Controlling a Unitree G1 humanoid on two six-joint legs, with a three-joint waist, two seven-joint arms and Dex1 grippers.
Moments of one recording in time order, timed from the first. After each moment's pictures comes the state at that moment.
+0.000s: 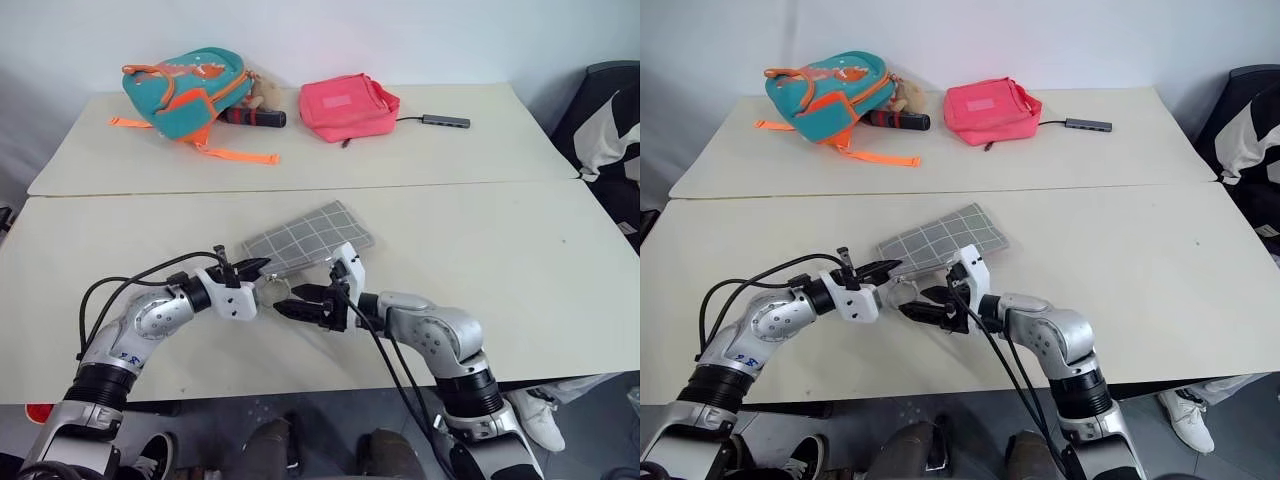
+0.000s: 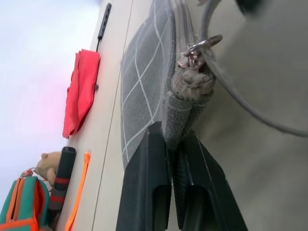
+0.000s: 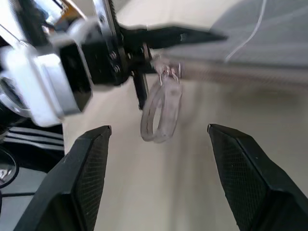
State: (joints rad) left arm -0.38 0.68 -0.14 0.33 0.44 -0.71 -0.34; right arm -0.46 -0.09 0.16 -0.14 0.54 0.99 0.62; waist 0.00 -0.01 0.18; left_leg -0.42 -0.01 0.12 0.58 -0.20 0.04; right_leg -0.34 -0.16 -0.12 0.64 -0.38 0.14
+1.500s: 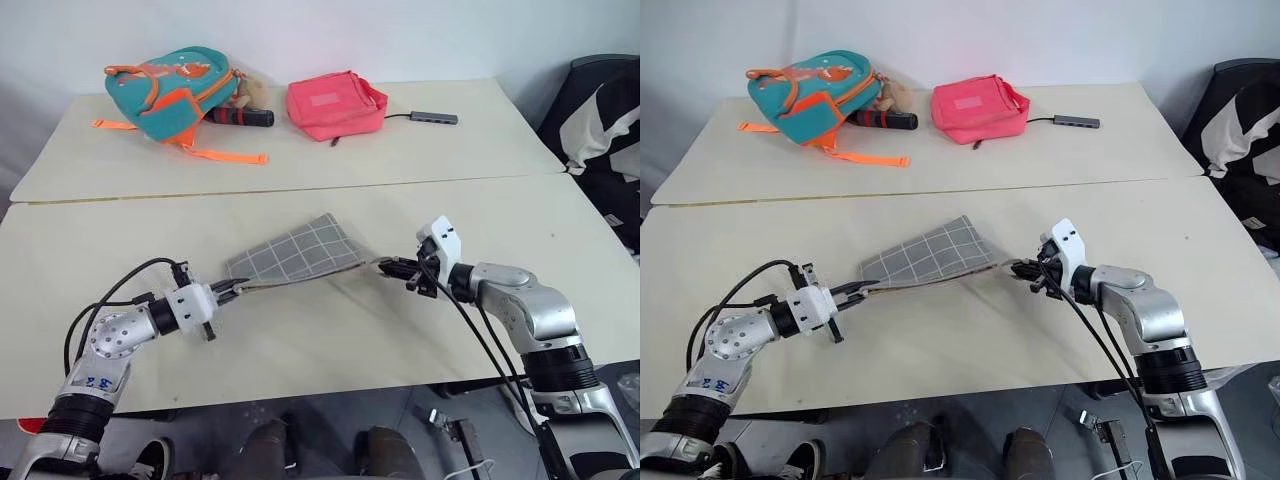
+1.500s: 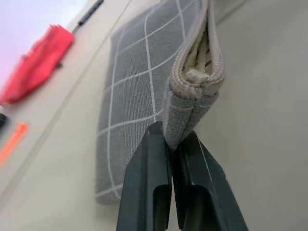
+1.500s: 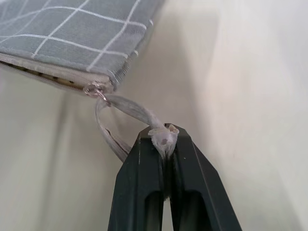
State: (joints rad) left arm -0.22 0.73 -0.07 0.31 -0.17 -0.60 -0.73; right arm -0.50 -0.55 0.06 0.04 0.40 0.69 0.79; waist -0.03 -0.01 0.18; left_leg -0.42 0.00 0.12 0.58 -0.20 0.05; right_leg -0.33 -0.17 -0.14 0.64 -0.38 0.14
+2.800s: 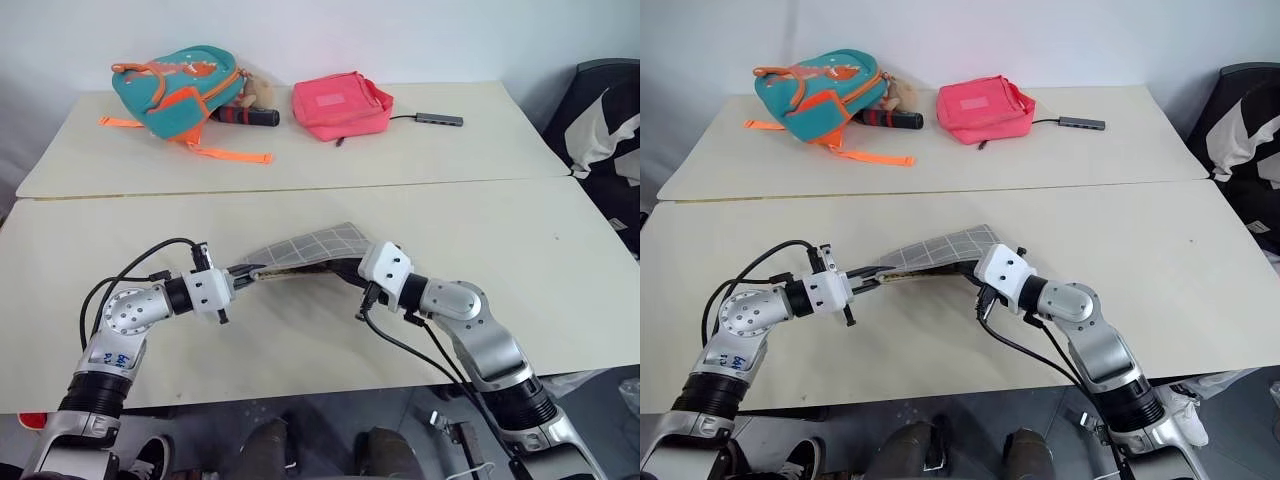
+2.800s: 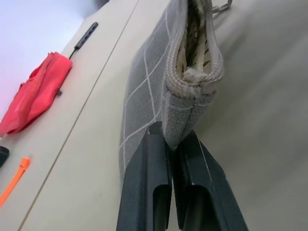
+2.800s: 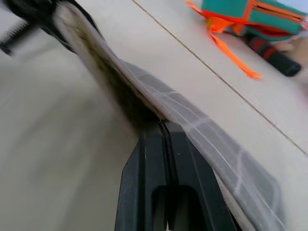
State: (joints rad) left arm -0.34 0.66 -0.05 0.29 -0.07 -0.58 -0.79; right arm -0.39 -0.42 0.27 -0.16 0.05 0.16 0.70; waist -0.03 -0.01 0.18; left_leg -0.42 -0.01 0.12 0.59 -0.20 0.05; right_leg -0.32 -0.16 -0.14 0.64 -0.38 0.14
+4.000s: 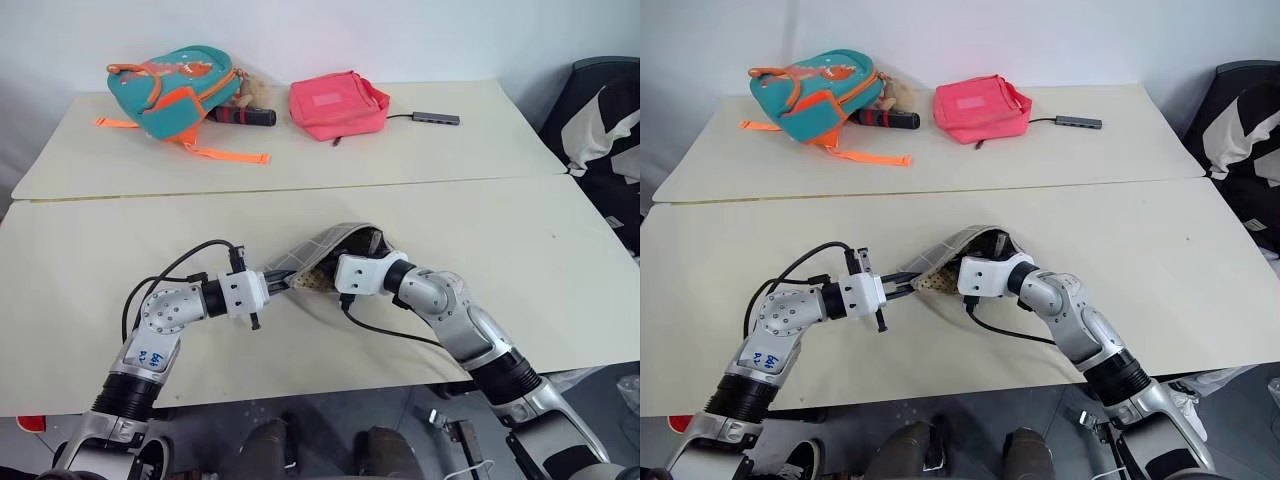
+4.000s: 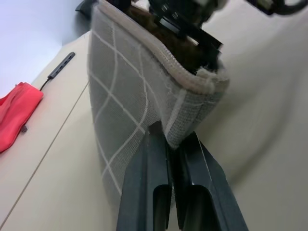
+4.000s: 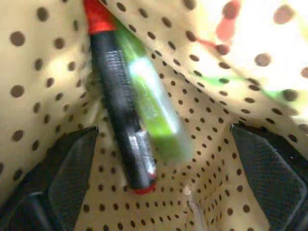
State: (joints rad) left arm -0.34 0.56 -0.13 0.13 -0.06 -0.42 -0.80; right arm -0.53 -0.44 0.41 0.01 -0.49 0.00 0.50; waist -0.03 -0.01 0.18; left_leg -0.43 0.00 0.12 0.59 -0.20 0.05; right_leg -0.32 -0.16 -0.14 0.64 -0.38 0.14
